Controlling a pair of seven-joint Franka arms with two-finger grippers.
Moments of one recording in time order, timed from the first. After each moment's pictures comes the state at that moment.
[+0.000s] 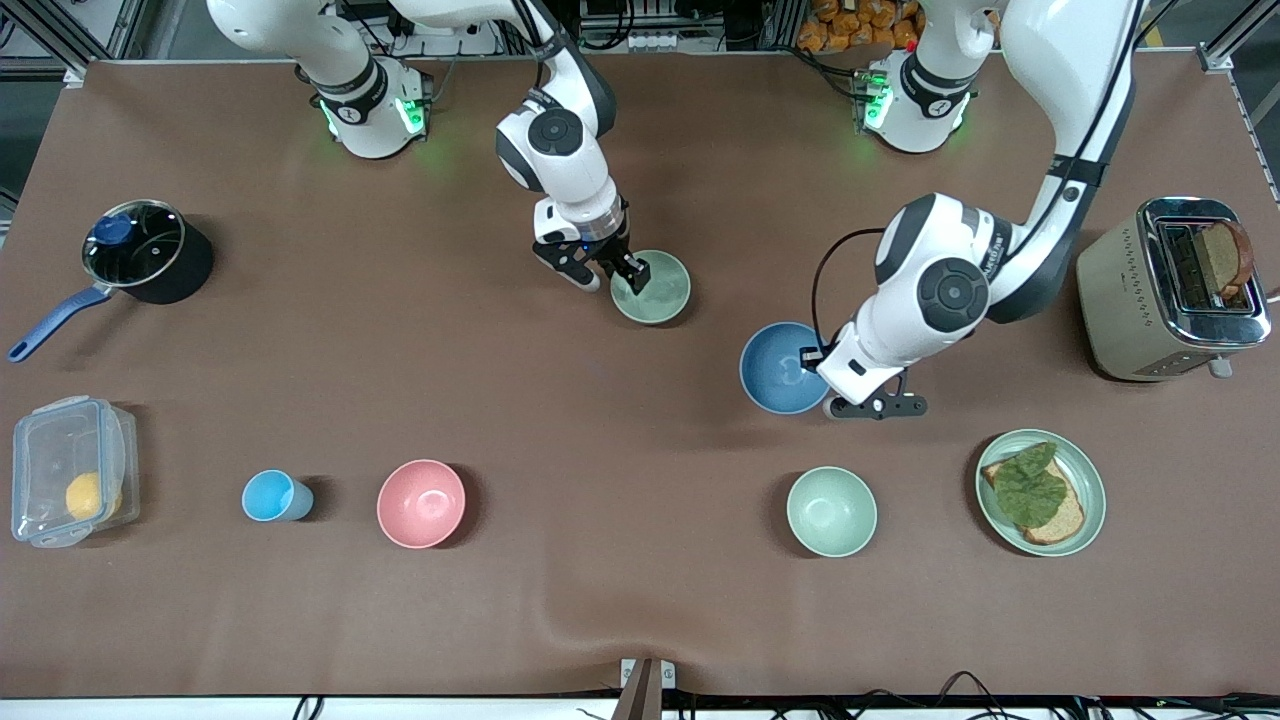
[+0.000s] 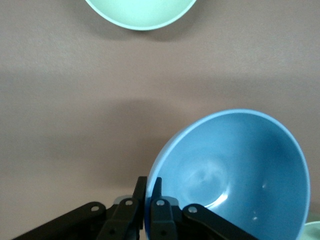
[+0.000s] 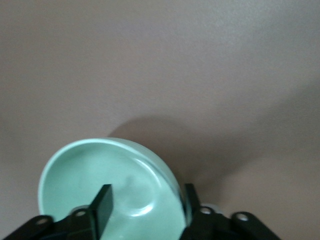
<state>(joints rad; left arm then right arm) -0.10 0.39 -0.33 -1.88 -0.01 2.19 -0.46 1.03 0.41 -0.12 -2.16 0.23 2.77 1.45</state>
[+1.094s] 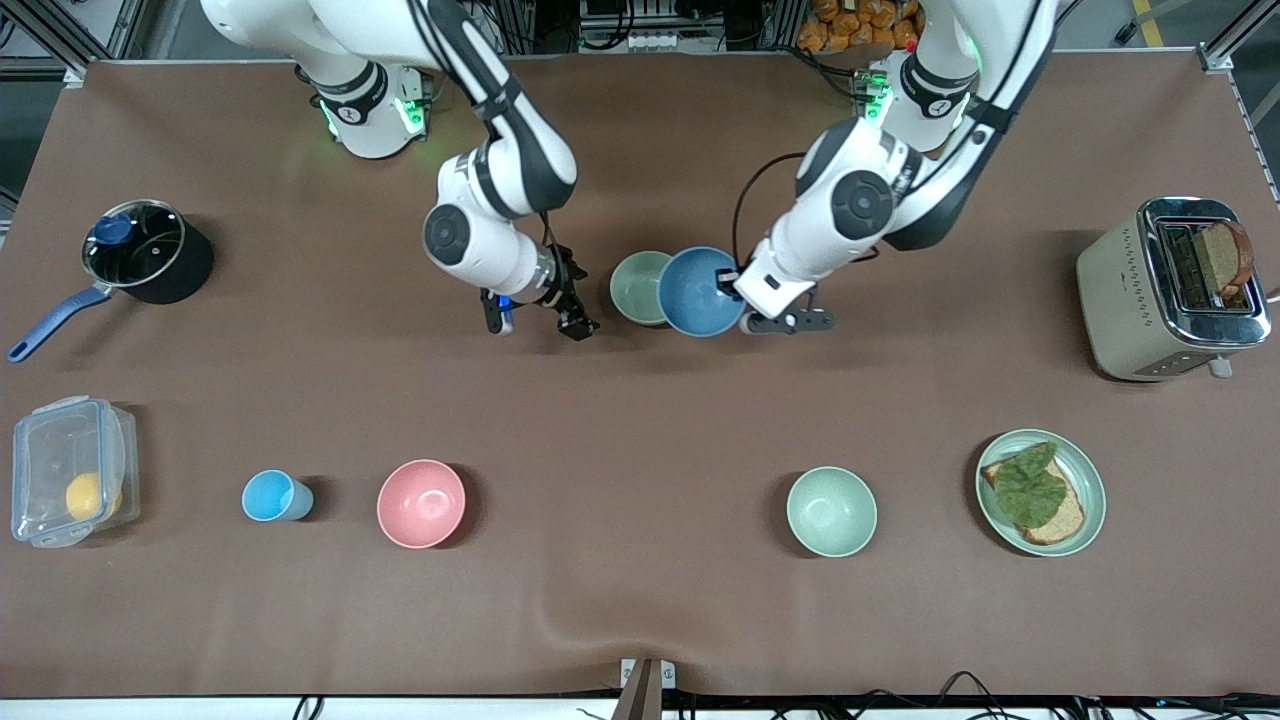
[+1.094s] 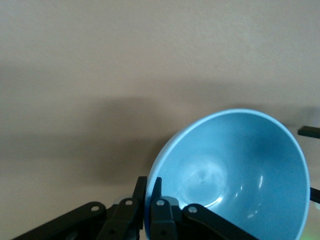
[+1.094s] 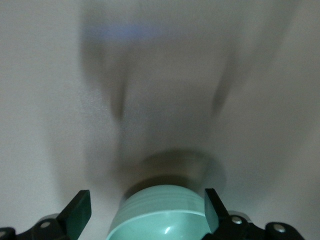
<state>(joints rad) -0.15 0.29 -0.53 -2.11 -0.22 2.37 -0.60 0.81 0.41 -0.13 -2.12 0.95 2.49 1.31</state>
